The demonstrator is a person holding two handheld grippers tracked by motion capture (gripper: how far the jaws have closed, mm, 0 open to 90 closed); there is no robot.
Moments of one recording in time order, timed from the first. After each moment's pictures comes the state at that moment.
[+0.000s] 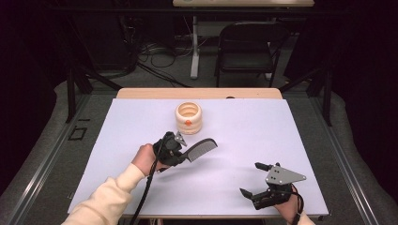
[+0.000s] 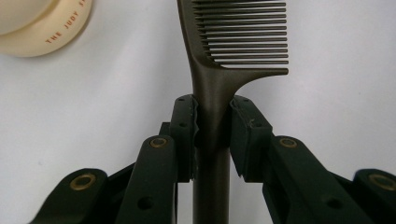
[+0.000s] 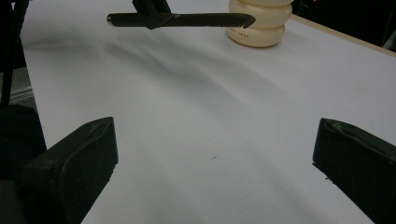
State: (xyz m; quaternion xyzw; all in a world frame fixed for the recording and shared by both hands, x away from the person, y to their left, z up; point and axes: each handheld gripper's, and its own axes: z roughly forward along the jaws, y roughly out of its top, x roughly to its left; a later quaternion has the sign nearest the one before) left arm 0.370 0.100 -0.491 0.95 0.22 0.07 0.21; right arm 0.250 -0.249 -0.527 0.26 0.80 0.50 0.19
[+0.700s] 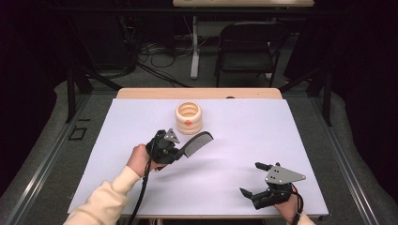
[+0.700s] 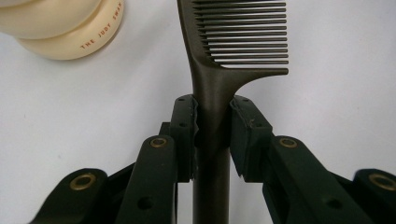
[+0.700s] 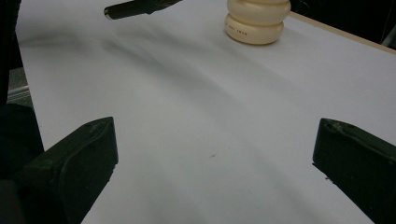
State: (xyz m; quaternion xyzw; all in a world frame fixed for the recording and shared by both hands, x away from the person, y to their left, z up) left arm 0.366 0.118 -0.486 0.93 0.25 0.09 0.27; right arm 0.250 -0.249 -0.528 0.27 0.80 0.49 0.20
